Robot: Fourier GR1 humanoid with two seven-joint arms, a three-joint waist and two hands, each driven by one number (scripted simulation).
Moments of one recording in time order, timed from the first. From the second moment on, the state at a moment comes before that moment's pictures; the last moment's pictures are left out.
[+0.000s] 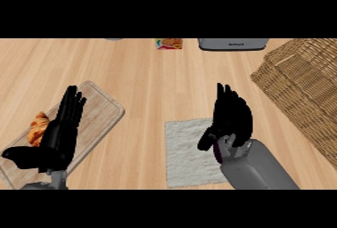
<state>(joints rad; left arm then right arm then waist) -0.01 0.26 -0.17 -1.66 0.21 0.30 -0.03 -0.47 -0.11 0.46 -1.59 0.79 0.23 1.24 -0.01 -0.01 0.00</state>
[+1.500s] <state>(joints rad) -0.03 0.21 -0.15 -1.65 0.17 0.26 -0.02 -0.30 -0.01 0.39 -1.49 1.01 0.22 1.15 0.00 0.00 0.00</state>
